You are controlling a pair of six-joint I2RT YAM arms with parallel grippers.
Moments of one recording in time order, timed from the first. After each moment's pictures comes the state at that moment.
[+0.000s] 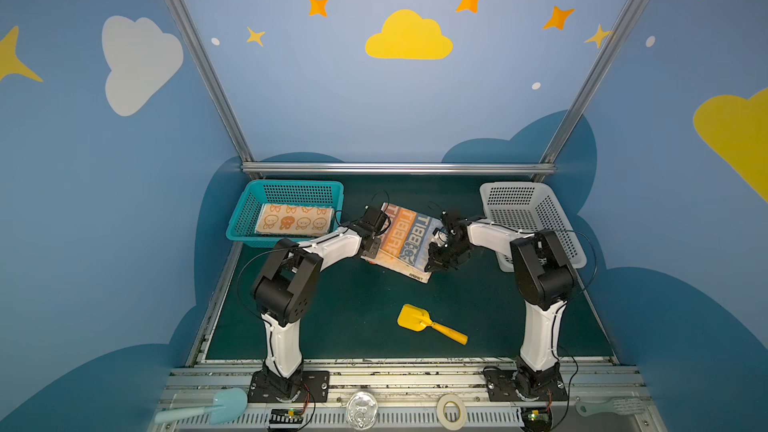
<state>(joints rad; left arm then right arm) -0.50 1.90 1.24 -0.47 -0.33 -0.15 0.45 2.02 1.31 -0.72 -0.53 0.47</state>
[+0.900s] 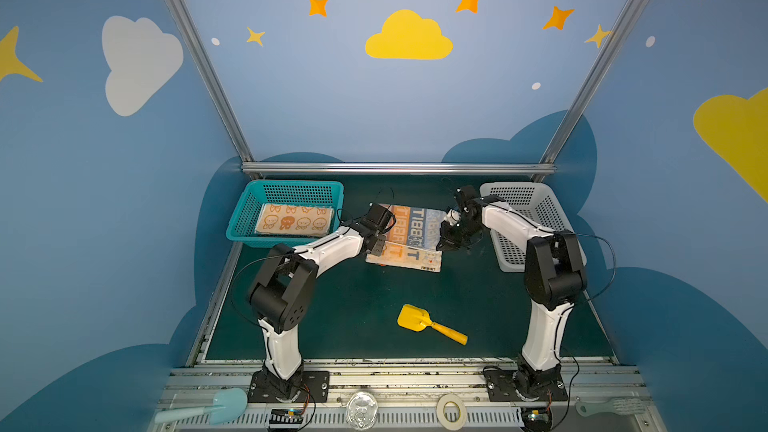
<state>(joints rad) -0.55 1.83 1.27 -0.51 -0.32 -0.21 0.35 1.95 1.52 -0.92 -0.46 0.40</state>
